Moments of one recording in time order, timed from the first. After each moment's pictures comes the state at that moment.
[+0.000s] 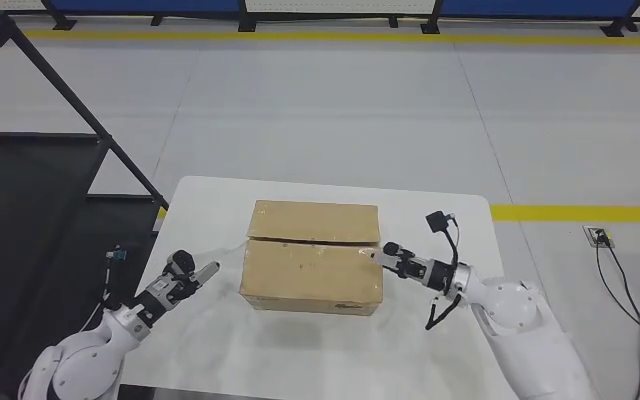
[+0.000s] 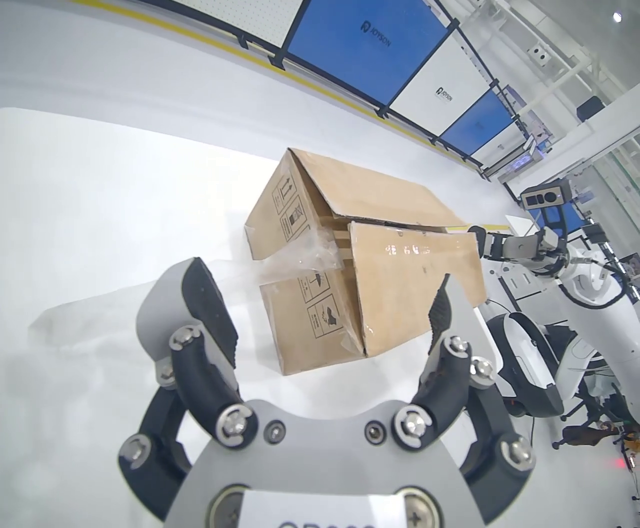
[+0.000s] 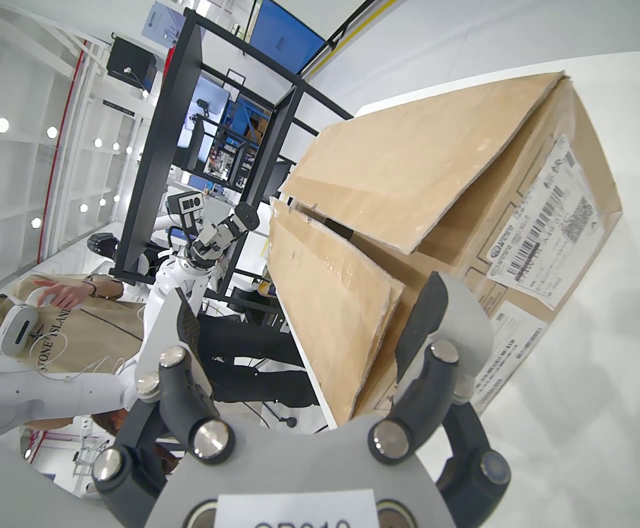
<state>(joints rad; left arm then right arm) 1.36 -1.10 -1.74 -1.71 0.43 -0.48 -0.56 -0.92 -1.18 1.29 -1.38 0.00 -0.44 0.88</state>
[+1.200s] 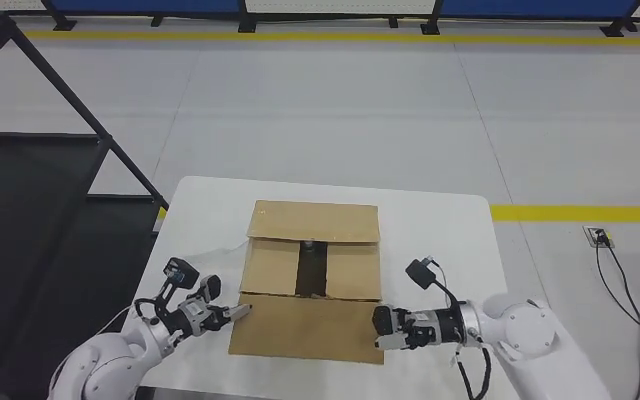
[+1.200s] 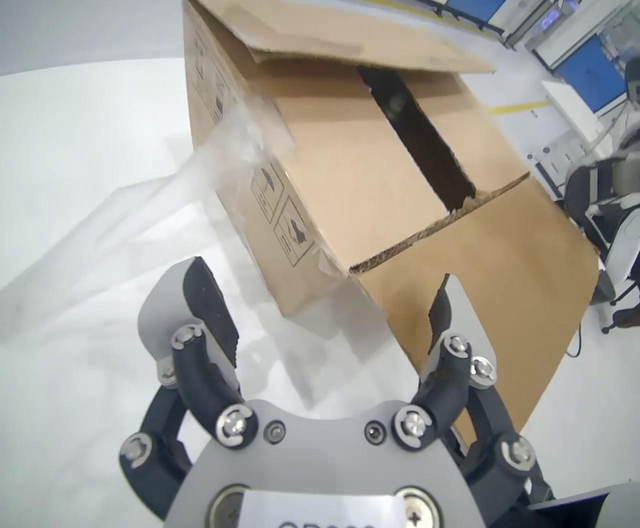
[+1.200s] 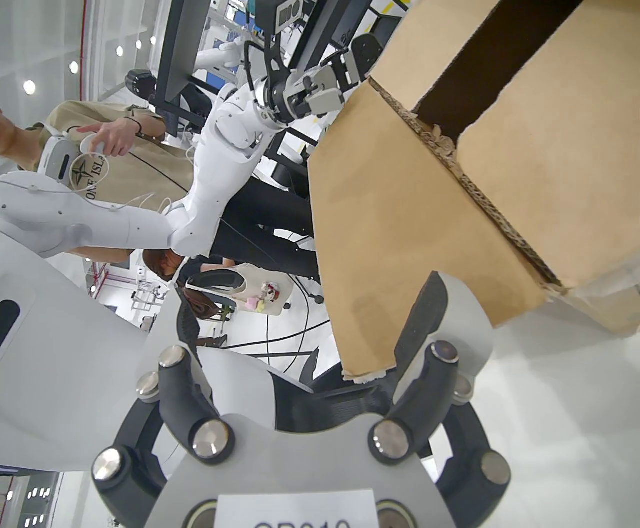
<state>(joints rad) 1.38 -1.07 -1.62 -1.68 0.71 -0.65 -0.60 -1.02 -1.05 1.23 -1.53 0.24 -0.52 1.26</state>
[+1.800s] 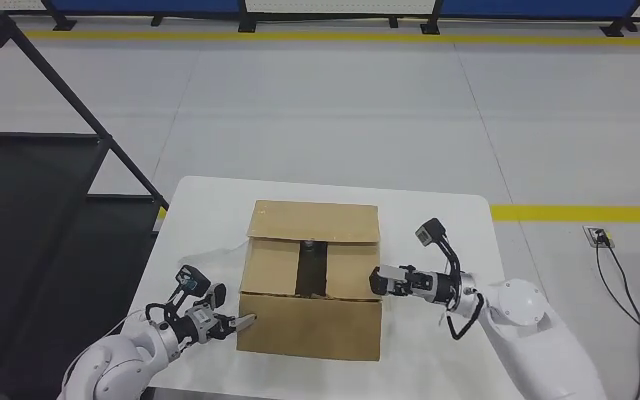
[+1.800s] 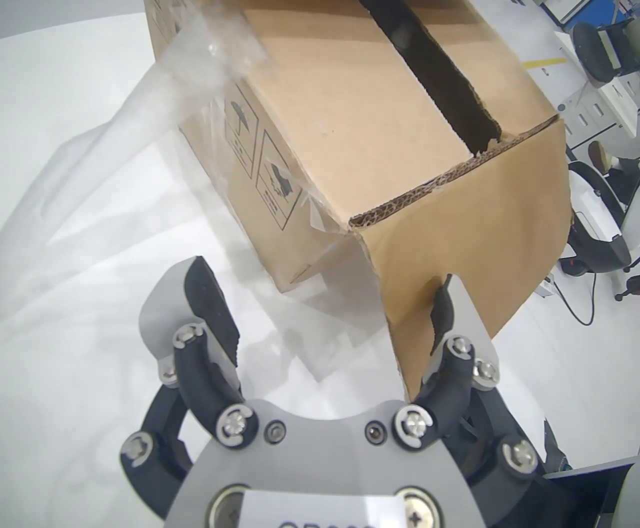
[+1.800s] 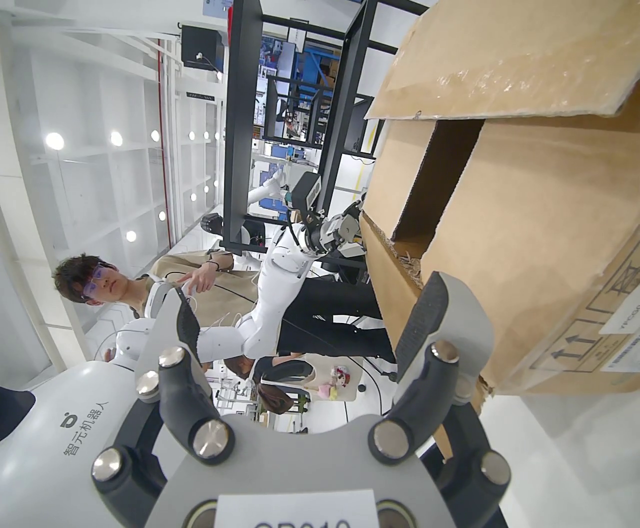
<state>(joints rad) 1.37 -1.06 -1.58 -1.65 0.77 -0.66 -0.58 -0.93 -1.08 1.19 -1.43 0.43 -0.29 1.06</state>
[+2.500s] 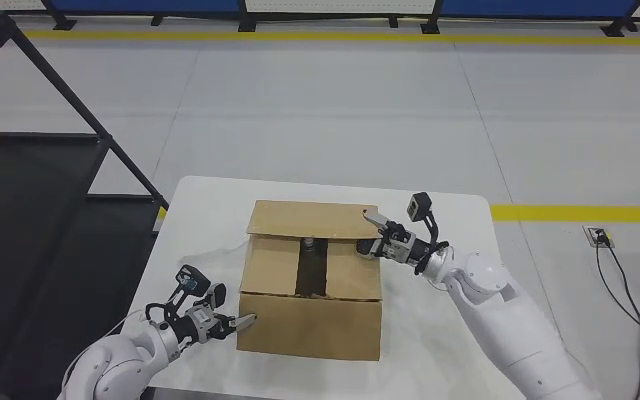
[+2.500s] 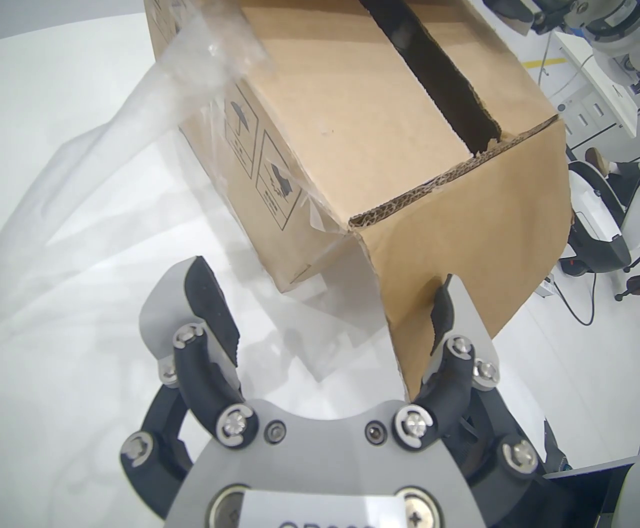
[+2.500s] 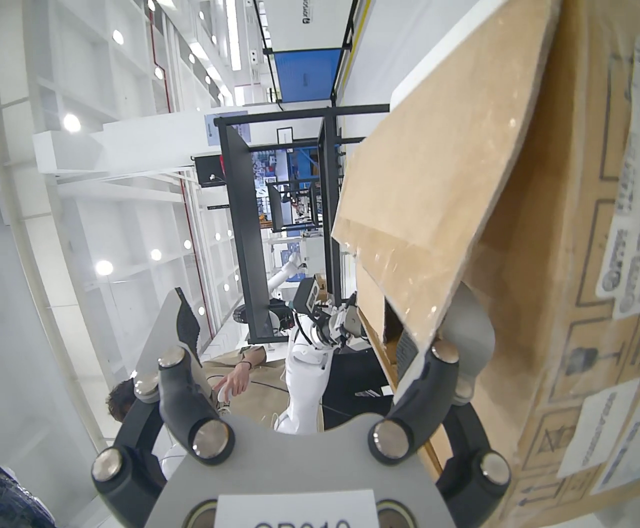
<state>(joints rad) 1.37 -1.06 -1.58 -1.65 0.77 -0.66 -0.58 -0.70 -1.17 1.03 -1.18 0.57 -0.14 0.75</state>
